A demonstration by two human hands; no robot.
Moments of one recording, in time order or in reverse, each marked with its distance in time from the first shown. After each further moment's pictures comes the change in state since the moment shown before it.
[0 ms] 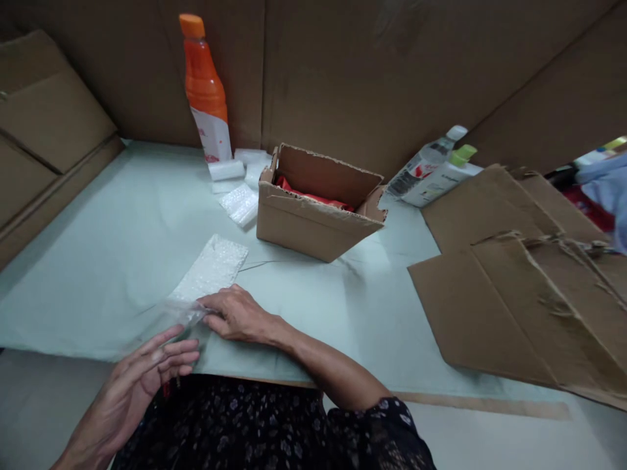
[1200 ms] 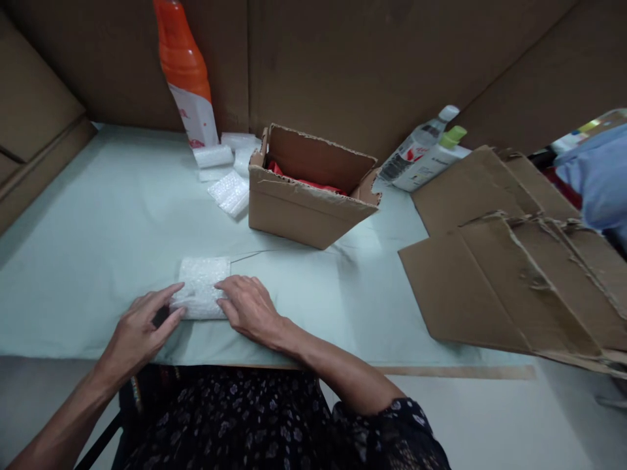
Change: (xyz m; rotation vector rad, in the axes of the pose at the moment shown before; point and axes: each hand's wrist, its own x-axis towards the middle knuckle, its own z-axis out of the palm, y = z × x) left_hand 0.070 0.027 -0.009 1.151 -0.029 1.083; right_hand -0.031 -0.003 0.011 -0.172 0.295 0.208
